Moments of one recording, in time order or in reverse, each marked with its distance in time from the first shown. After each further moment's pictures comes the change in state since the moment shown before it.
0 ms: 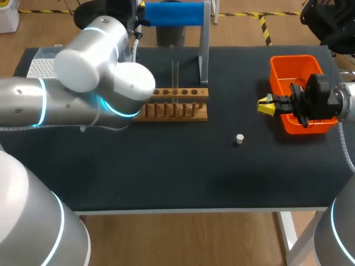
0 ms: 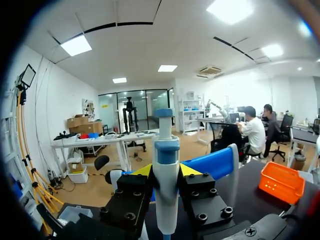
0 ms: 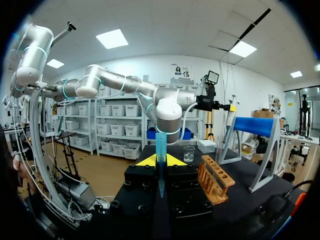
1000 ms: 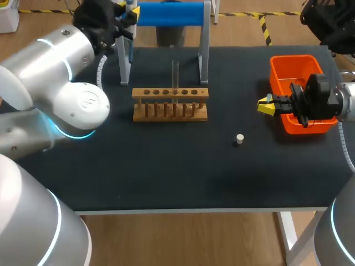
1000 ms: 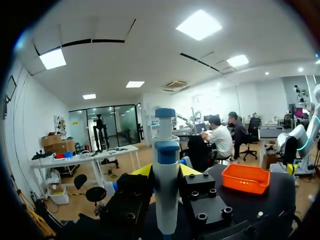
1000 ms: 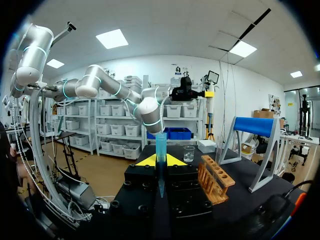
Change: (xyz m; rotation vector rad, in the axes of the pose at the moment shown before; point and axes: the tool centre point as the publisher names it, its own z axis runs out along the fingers) left arm 0.028 -0.045 -0.113 0.123 0.296 0.074; right arm 0.000 0.000 0.000 0.000 0.000 0.000
